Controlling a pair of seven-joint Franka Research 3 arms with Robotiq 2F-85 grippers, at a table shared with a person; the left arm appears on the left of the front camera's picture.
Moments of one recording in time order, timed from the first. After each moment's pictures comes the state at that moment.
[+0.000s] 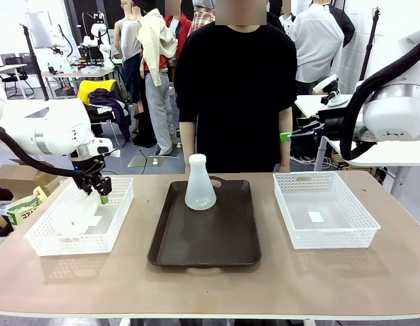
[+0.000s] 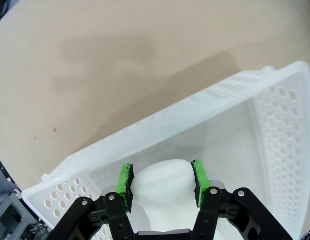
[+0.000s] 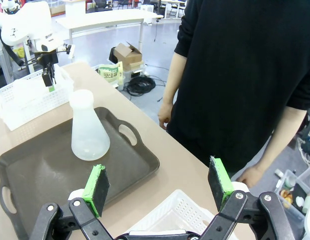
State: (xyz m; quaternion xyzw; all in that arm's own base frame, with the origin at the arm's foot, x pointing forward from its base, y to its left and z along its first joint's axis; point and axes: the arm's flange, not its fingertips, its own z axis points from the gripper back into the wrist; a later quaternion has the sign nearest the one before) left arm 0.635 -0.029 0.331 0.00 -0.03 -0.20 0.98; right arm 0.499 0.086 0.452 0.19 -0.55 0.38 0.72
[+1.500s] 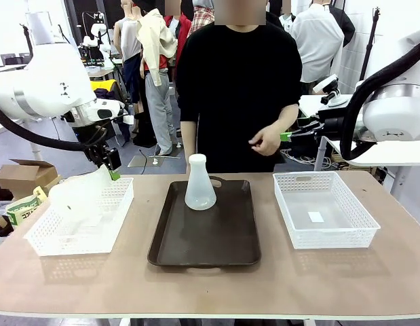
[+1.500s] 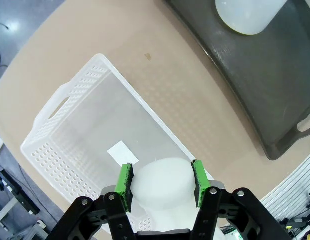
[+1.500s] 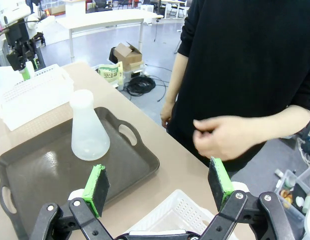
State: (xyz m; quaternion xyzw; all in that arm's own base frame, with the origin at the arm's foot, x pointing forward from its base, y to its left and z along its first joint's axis) left arm 0.545 -0.108 0.465 -0.03 -0.08 -0.31 0.95; right arm 0.499 0.086 0.452 0.19 -0.56 0.38 0.72
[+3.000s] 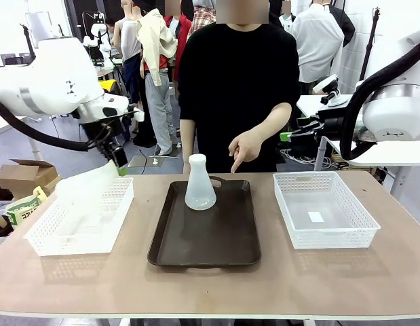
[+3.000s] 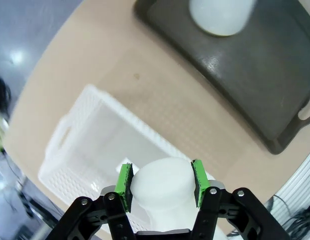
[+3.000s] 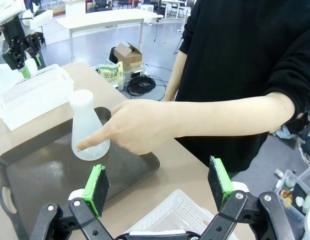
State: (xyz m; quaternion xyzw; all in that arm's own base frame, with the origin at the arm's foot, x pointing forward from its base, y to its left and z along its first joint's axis) left arm 0.541 -0.142 0.481 -0.01 -0.11 -0.41 0.90; right arm 0.499 0.086 0.452 0.19 -0.56 0.38 0.72
